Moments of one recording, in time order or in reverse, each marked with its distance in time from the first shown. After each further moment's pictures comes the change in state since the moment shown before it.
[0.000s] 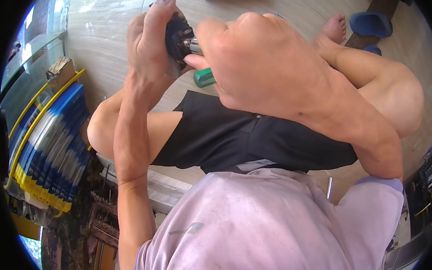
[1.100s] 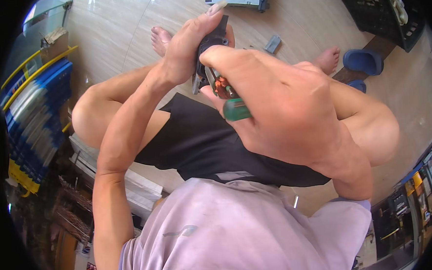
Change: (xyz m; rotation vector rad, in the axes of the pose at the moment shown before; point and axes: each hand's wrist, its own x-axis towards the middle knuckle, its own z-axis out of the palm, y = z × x) left_hand 0.005 -0.017 0.024 -0.422 -0.321 -0.005; right_hand -0.001 -0.017 -0.034 0.124 0.075 -0.117
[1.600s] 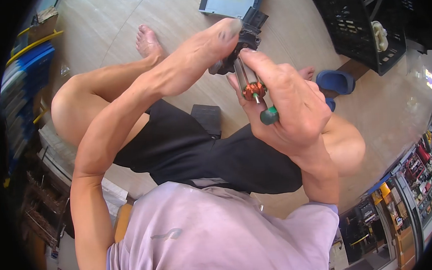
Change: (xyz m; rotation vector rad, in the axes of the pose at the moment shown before) left_hand -0.012 0.016 0.011 0.255 -0.012 0.069; right_hand -0.012 0.023 0.006 -0.145 0.191 -0.145
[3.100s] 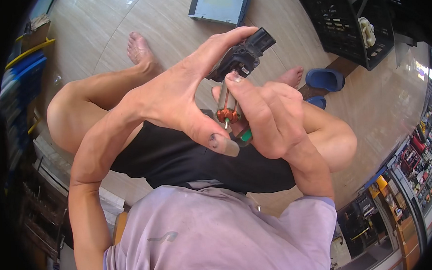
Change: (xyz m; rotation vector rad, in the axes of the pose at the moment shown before) left_hand -0.017 0.015 0.009 0.091 -0.154 0.238; right_hand -0.013 0.010 0.008 -0.211 0.099 -0.362
